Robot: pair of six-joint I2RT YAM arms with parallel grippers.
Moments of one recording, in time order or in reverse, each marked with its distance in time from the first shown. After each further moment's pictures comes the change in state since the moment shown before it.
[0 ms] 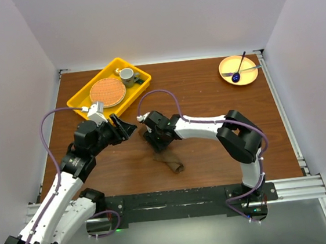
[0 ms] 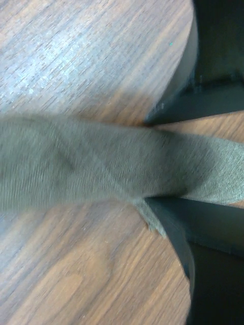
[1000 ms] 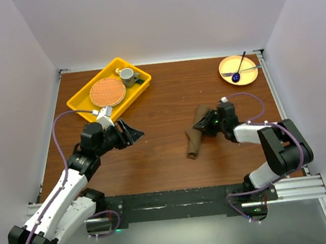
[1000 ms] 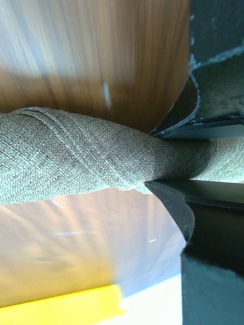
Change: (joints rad) left arm 0.000 0.052 -0.104 0.108 0.160 -0.048; right arm -0.634 -0.391 -0.742 0.698 -0.280 0.688
